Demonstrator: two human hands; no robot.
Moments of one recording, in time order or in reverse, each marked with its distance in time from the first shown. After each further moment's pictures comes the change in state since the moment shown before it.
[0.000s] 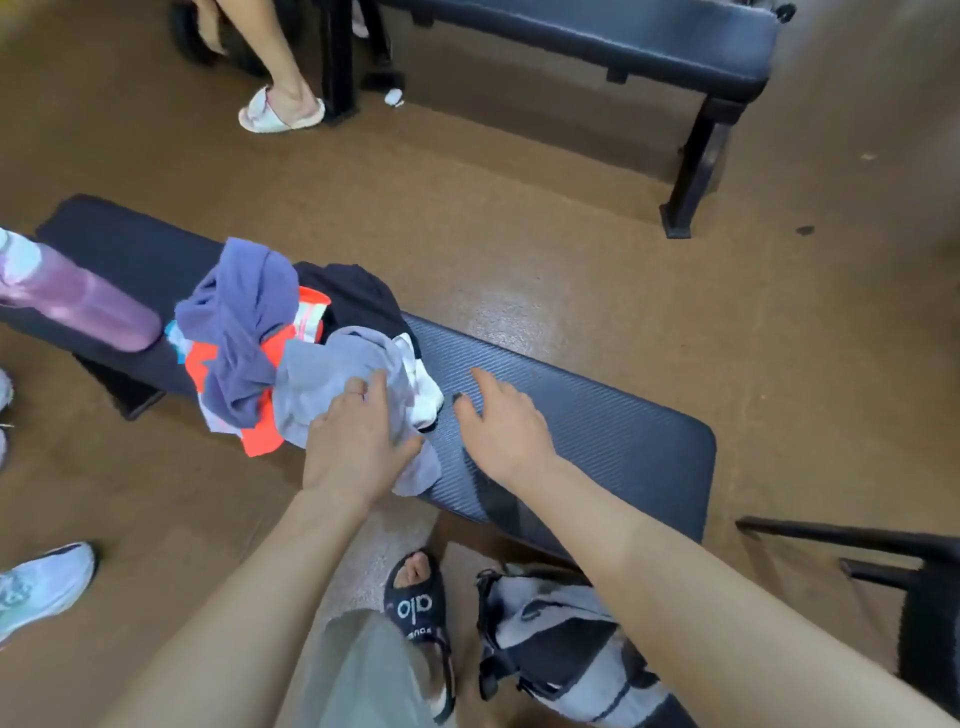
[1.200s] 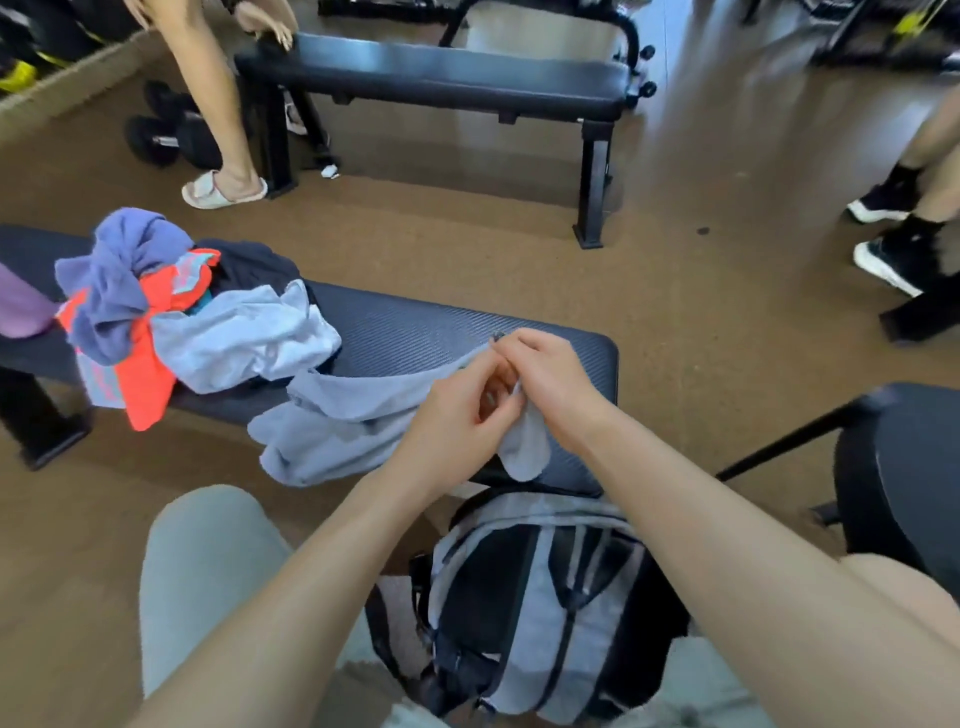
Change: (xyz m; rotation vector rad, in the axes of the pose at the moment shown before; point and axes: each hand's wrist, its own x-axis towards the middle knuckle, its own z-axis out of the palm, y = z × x) left_hand -0.119 0.169 0.131 -0.774 0.097 0.626; right_hand -0.104 0.180 0.013 0.881 0.336 -0.120
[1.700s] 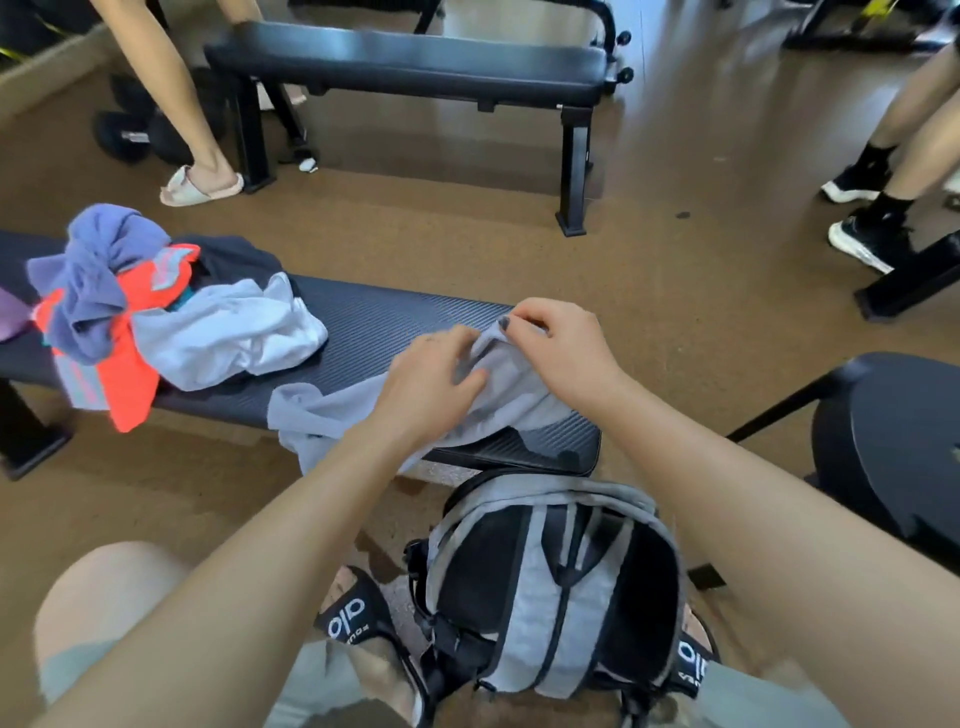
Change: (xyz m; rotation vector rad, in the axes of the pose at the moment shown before) left_hand 0.021 -0.022 -0.012 0.452 -0.052 -0.089; right_hand -0.004 0.001 -0.033 -0.516 0.042 -0.287
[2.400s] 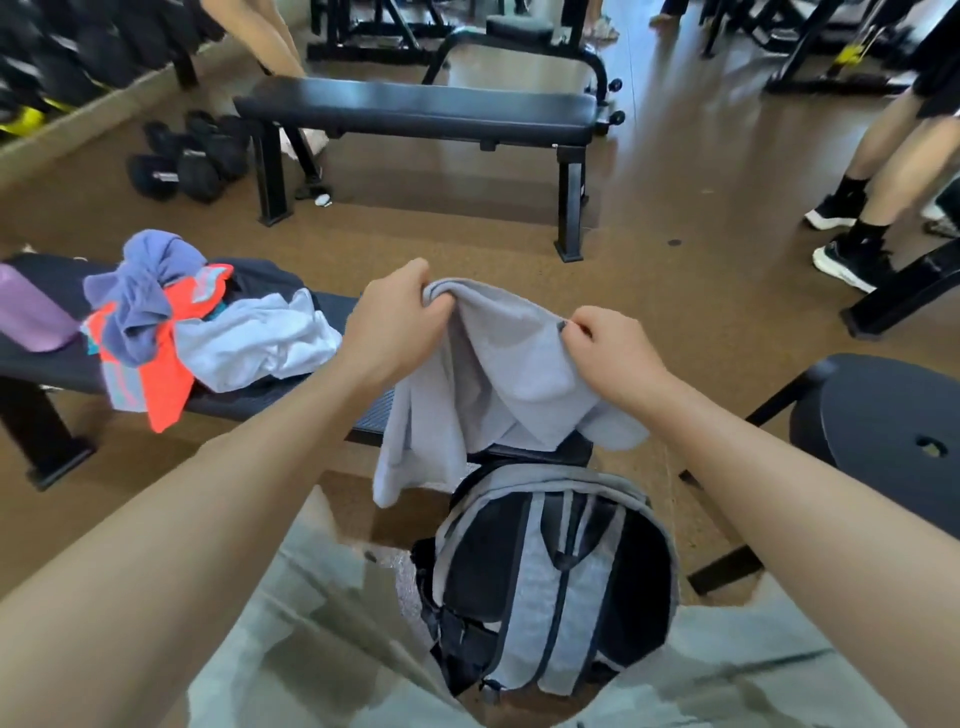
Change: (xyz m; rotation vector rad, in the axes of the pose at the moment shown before) left_hand -0.003 0.028 -0.081 -0.095 0.258 -0.086; right_hand -0.037 -0.003 -0.045 -0.285 0.077 0.140
